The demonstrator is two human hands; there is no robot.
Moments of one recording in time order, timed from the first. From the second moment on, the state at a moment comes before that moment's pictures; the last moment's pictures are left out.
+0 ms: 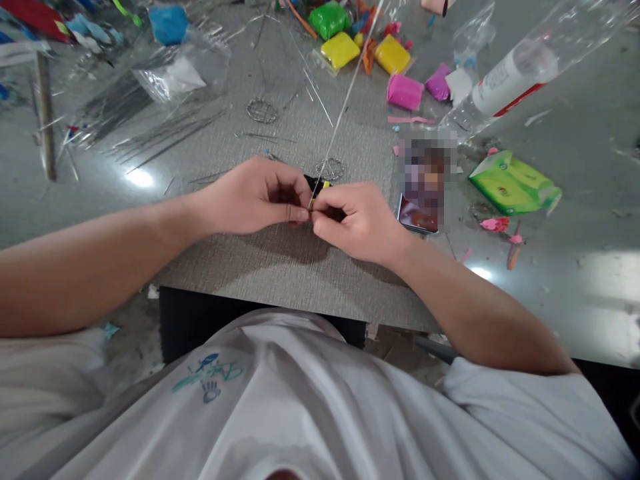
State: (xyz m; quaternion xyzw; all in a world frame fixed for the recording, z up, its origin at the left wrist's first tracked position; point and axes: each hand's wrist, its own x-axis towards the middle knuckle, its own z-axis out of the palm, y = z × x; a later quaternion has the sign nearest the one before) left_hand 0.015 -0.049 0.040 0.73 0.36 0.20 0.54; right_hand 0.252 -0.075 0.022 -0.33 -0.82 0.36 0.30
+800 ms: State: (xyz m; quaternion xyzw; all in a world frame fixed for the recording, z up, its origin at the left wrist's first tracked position) left_hand 0.014 -0.046 0.034 0.70 0.31 0.21 0.60; right_hand 0.258 -0.072 0.015 -0.27 -0.90 0.19 0.27
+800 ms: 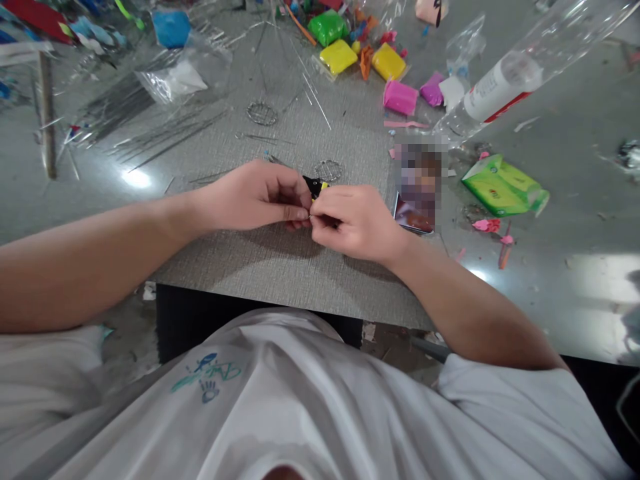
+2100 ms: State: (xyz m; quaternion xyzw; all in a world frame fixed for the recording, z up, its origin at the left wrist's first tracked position) left_hand 0.016 -0.057 0.033 0.67 0.27 0.26 0.64; right_hand 0.255 -0.080 0.023 -0.30 -0.86 0.29 0.29
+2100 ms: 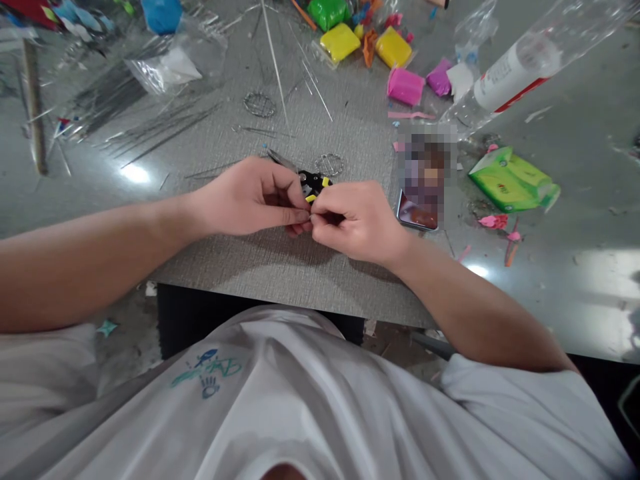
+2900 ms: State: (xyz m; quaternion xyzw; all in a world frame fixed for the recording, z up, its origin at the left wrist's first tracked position) left_hand 0.013 -0.051 0.029 0.73 0.25 0.31 0.56; right_hand 0.247 -0.081 0.032 -0.40 -0.69 0.52 0.31
